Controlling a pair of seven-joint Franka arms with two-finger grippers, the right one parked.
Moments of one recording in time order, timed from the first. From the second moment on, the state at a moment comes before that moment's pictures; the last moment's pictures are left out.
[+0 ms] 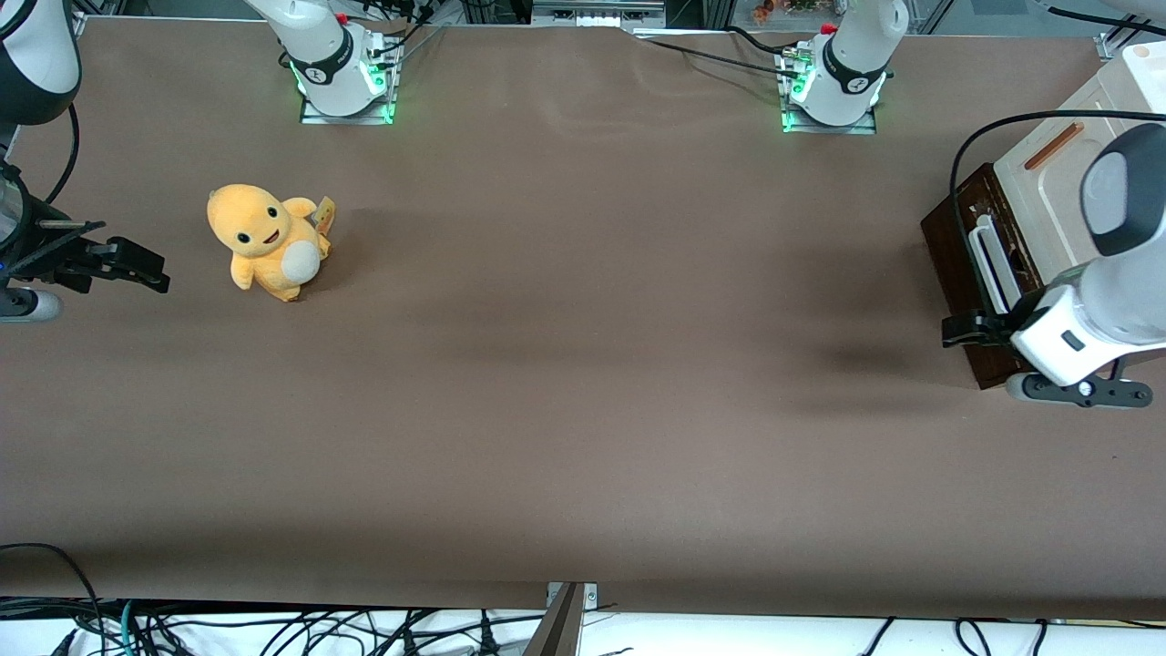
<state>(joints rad) 0.05 0.39 -0.11 -1.39 0.10 1.64 -0.03</state>
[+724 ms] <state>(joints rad) -0.05 0.42 -0.11 -1.40 0.27 1.56 -0.24</state>
